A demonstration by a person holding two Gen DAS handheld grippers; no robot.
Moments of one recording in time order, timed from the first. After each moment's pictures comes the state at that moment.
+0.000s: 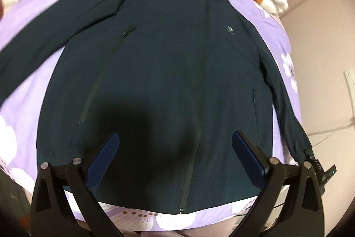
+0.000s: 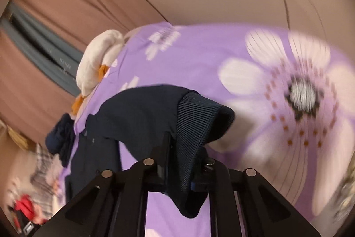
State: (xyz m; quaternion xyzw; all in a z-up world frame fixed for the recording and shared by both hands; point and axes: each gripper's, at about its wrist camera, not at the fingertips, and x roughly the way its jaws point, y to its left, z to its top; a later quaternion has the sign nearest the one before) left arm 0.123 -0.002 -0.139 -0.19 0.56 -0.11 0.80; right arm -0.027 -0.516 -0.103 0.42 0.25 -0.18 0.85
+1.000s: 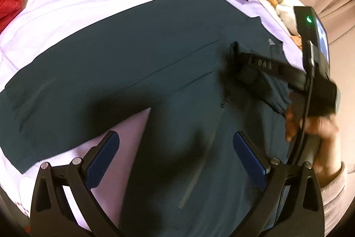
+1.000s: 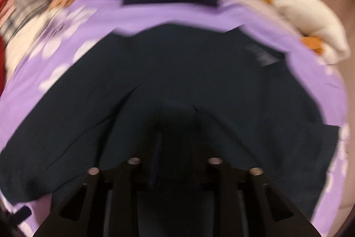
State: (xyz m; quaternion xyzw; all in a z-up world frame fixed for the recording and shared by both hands) left arm 0.203 0.138 -0.170 -0.22 0.54 -0.01 0.81; right arm 0.354 -0.035 -0.137 -0.11 0.52 0.10 0.84
